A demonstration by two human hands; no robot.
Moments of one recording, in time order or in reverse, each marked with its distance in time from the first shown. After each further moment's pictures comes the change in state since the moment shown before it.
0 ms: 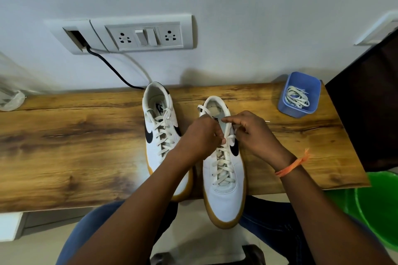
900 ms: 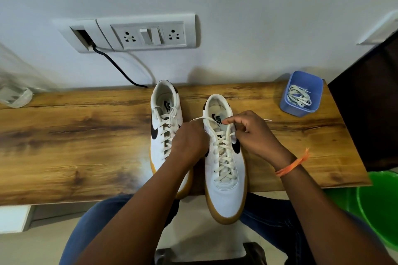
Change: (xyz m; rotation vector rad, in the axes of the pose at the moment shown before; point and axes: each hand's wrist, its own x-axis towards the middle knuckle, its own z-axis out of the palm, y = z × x) left_hand -0.010 -0.020 0.009 0.166 0.164 -0.293; right_hand -0.003 -0.005 0.004 0.082 -0.003 0.068
